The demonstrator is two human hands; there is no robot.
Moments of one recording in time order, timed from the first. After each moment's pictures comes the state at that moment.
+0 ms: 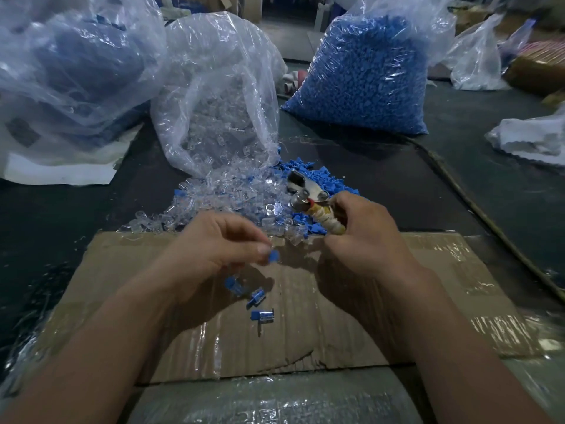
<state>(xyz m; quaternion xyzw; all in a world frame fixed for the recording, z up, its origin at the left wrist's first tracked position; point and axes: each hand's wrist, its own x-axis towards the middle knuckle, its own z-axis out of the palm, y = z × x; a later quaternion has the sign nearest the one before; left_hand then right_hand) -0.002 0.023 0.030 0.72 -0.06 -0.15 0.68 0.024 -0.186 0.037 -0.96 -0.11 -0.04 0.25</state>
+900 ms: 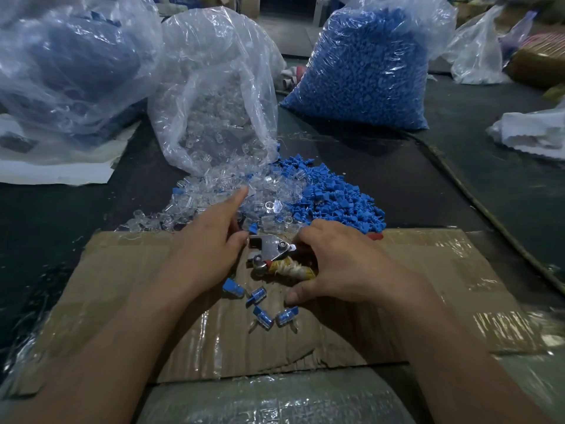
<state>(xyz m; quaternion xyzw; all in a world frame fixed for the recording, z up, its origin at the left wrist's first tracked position) 0.015 0.022 0.005 0.95 -0.06 0.04 0.29 0.010 -0.168 0.039 -0.96 -0.22 0.14 0.09</state>
